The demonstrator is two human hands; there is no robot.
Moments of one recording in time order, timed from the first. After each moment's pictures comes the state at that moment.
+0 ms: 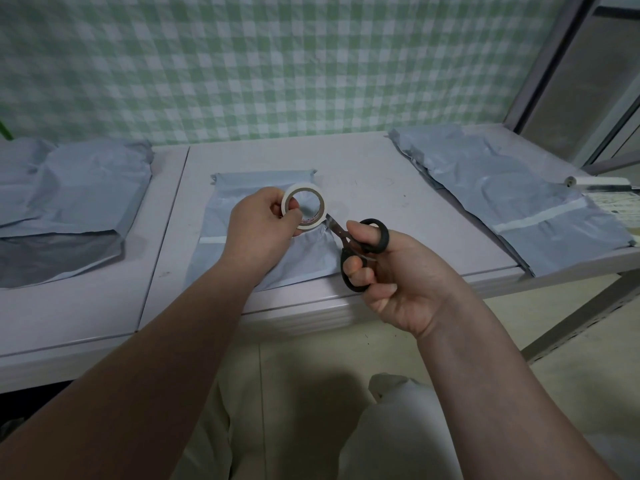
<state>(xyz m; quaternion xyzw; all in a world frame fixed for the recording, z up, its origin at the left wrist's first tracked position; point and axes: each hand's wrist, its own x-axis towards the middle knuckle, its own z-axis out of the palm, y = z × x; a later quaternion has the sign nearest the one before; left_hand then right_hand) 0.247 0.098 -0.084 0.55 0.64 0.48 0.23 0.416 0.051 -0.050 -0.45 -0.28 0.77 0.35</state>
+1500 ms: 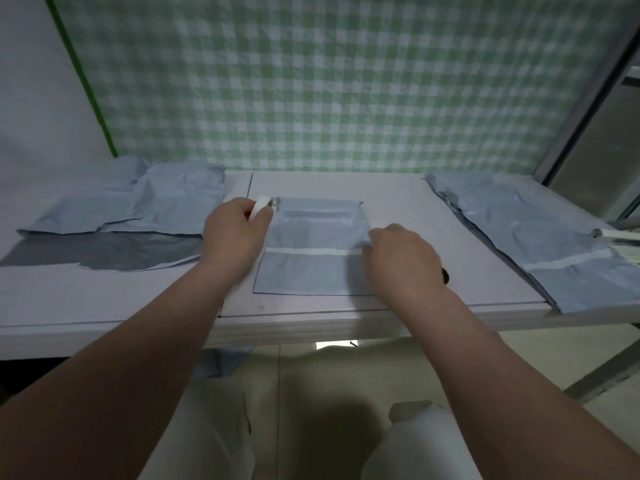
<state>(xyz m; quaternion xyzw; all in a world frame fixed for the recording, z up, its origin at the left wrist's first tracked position) 0.157 0.062 -0.057 0.52 0.72 0.45 0.07 0.364 0.065 -0.046 -0.61 -0.78 -0.05 0.11</state>
